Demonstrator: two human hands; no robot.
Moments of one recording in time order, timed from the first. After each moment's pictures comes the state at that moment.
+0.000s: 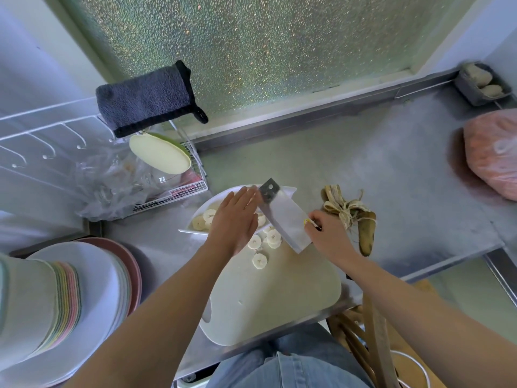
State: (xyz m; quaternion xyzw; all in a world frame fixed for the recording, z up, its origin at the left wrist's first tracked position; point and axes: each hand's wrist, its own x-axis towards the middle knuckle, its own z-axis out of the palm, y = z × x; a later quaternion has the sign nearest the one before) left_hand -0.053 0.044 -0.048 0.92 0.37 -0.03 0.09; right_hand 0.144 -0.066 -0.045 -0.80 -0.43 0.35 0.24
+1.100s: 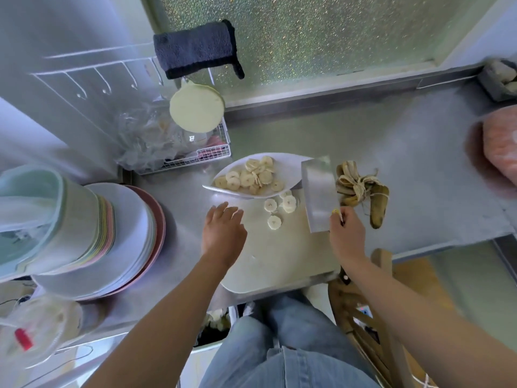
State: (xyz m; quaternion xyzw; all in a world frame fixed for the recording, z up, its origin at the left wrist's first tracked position) left_hand -0.135 -0.057 -0.064 0.84 0.54 -0.02 0.11; right_hand 0.101 -0.135 -0.051 -0.84 -0.33 0.27 0.34
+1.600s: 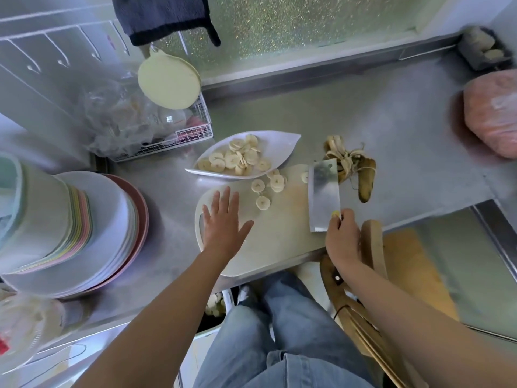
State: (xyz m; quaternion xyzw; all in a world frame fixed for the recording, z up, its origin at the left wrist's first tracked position) left_hand -0.122 -0.078 -0.092 0.81 0.54 -0.08 0.19; right_hand 0.091 -0.186 -0.077 -0.87 -0.27 0.24 0.33
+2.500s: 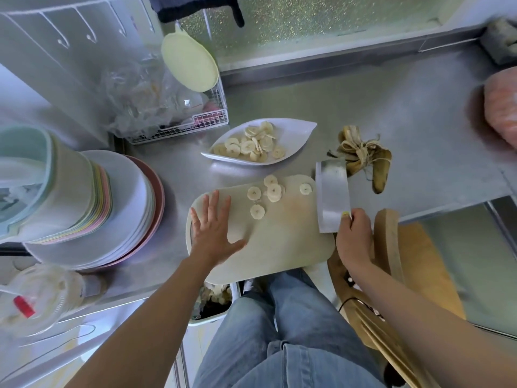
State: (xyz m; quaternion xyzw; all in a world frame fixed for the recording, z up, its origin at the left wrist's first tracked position) left_hand -0.187 -0.105 -0.102 0.81 0.54 -0.09 0.21; right_hand 0.081 -0.205 -0.089 -0.88 -0.29 0.22 0.31
